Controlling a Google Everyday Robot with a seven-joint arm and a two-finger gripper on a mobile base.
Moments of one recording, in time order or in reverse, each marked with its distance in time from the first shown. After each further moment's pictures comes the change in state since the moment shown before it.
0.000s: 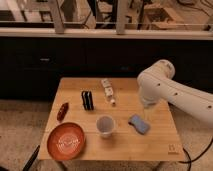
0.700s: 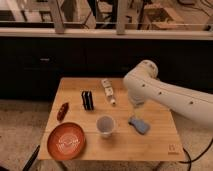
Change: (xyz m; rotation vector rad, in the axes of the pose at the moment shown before) arm -0.044 -0.016 0.010 0.011 0.016 -0.088
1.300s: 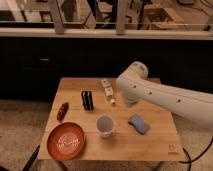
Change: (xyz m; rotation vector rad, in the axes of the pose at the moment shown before) arm -0.024 -0.017 0.022 0.014 0.005 -0.050
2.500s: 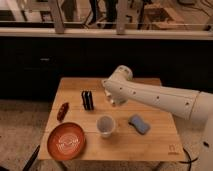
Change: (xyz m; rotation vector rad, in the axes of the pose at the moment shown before) arm -0.037 -0.042 0.048 0.033 0.005 -0.113
